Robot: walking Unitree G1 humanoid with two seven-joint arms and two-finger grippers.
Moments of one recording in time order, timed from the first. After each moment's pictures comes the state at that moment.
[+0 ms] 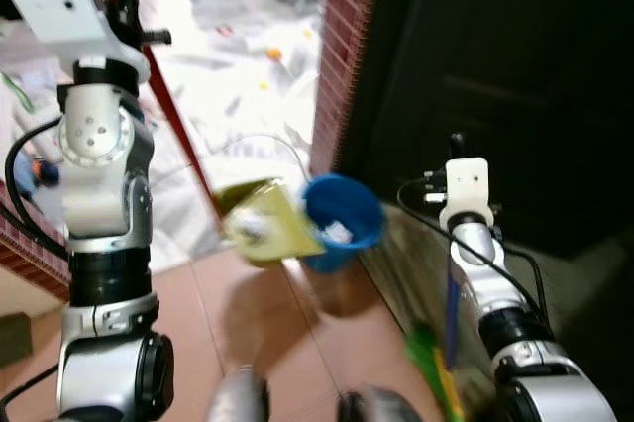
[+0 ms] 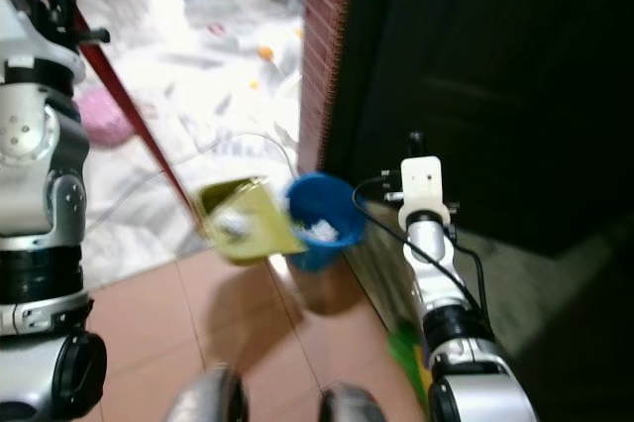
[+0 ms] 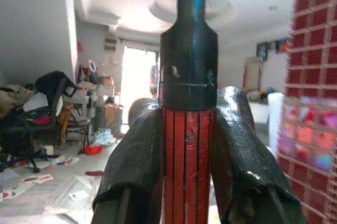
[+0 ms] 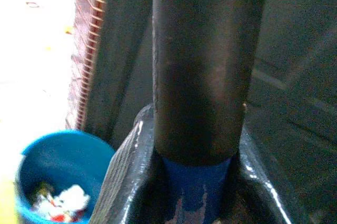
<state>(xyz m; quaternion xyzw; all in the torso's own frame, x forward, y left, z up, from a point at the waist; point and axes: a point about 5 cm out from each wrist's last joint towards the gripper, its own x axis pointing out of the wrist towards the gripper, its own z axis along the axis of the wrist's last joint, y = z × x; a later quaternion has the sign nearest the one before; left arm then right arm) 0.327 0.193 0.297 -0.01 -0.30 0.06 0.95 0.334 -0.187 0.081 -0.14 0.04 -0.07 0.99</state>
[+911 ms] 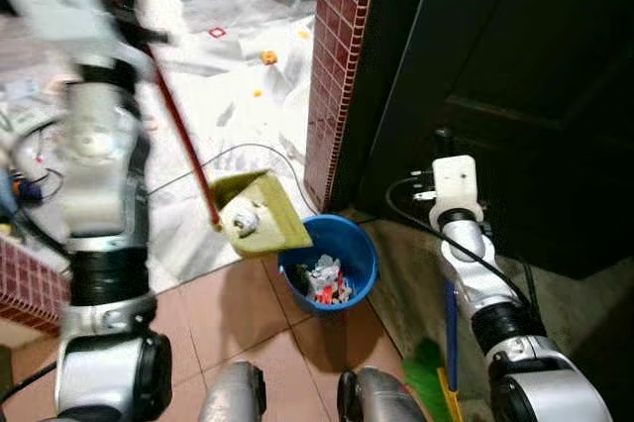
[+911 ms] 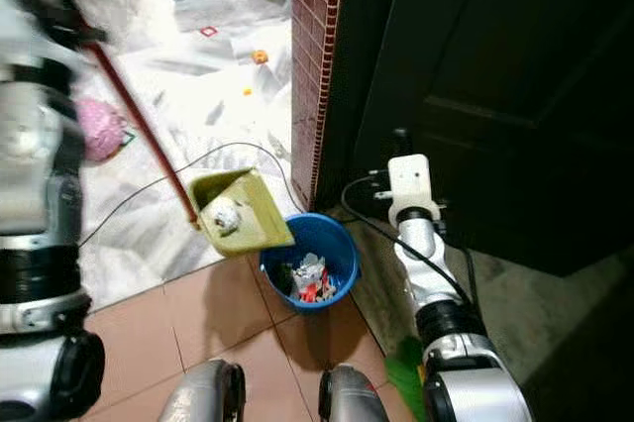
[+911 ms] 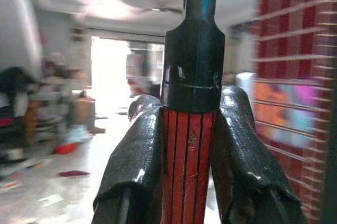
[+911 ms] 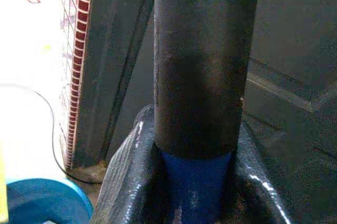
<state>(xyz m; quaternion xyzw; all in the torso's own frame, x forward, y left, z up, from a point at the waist) 0.329 0.175 0.289 0.01 -0.28 -0.01 0.96 0.336 -0.180 0.082 -0.15 0.04 -0.05 0.99</state>
